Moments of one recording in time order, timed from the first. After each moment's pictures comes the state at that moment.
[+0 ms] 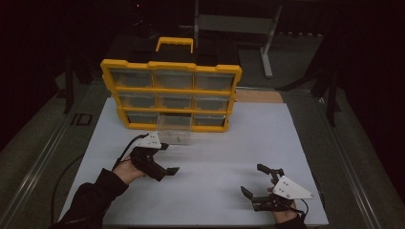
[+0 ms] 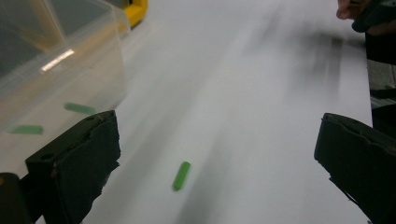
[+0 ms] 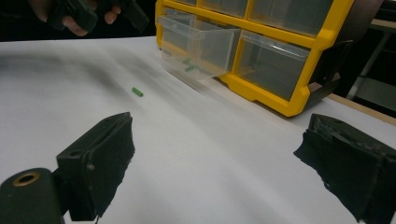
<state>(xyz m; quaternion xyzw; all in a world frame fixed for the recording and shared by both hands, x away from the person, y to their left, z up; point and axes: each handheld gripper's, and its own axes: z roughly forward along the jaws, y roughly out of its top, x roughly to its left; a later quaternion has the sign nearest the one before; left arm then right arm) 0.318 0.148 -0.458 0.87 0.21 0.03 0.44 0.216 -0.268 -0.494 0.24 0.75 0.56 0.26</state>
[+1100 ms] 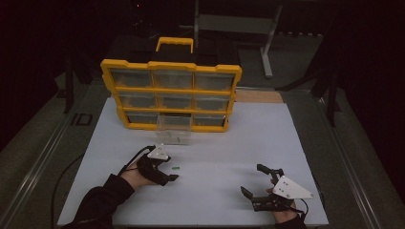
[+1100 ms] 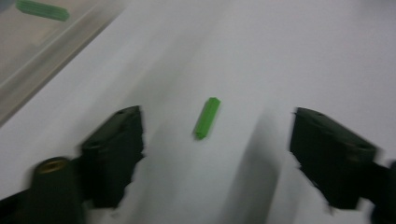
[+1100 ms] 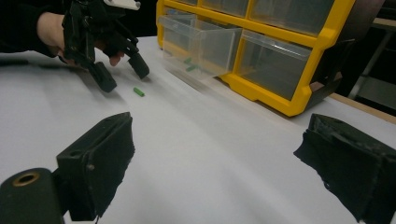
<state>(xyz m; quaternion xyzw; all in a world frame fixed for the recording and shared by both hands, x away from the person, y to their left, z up) 0.324 0.141 -0.516 0.91 0.22 0.04 0.36 0.216 -0.268 -0.495 0.24 0.75 0.56 0.25</state>
